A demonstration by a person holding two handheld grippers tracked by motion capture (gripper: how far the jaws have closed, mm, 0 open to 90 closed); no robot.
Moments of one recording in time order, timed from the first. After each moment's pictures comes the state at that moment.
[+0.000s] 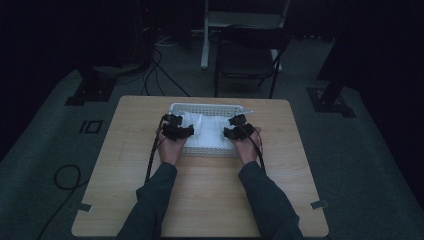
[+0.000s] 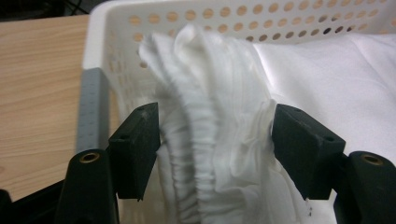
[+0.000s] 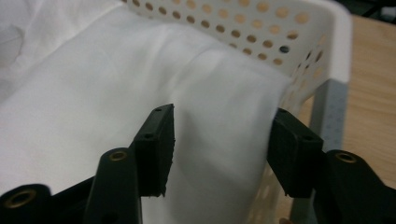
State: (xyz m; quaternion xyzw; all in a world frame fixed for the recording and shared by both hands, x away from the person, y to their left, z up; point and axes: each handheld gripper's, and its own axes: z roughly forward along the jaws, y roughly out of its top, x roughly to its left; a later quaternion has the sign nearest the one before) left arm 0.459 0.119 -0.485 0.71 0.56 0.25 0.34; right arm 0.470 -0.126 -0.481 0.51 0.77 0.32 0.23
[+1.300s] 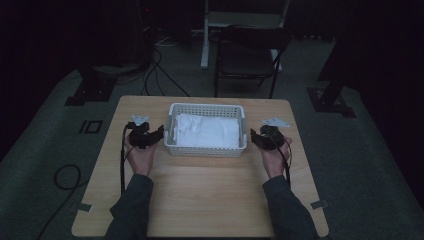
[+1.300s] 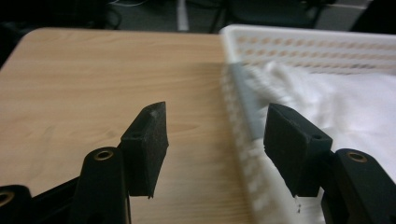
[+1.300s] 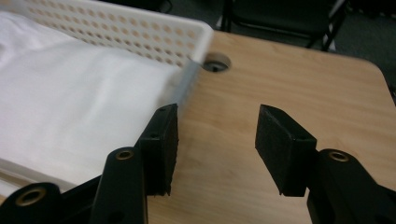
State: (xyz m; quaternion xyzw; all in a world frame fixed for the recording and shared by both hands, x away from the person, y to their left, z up) left arm 0.409 0.213 -0.478 0.64 0.60 0.28 0.39; right arm 0.416 -0.214 -0.468 0.52 0.71 0.37 0.29
